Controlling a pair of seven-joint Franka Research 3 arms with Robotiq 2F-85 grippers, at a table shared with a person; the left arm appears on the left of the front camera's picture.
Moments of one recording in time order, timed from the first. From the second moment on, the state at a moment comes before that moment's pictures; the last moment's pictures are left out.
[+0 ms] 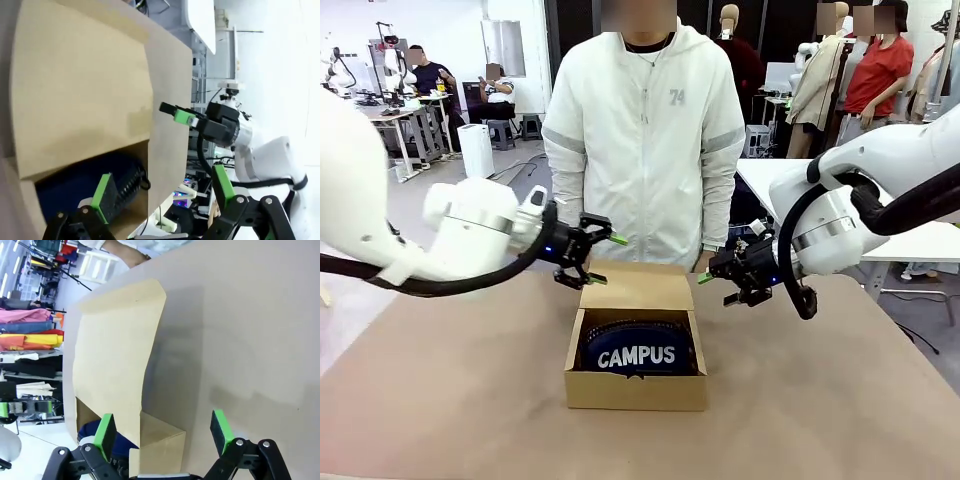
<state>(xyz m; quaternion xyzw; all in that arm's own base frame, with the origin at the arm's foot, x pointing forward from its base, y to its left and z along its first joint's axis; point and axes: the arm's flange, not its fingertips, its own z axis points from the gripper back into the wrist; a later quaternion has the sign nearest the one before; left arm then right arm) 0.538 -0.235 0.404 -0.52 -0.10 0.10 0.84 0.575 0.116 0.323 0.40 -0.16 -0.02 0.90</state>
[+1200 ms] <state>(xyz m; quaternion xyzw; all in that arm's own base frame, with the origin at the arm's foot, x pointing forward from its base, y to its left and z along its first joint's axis) 0.518 -0.214 0.418 -0.53 -0.10 0.08 0.84 0.575 0.114 0.327 0.40 -0.16 -0.02 0.90</state>
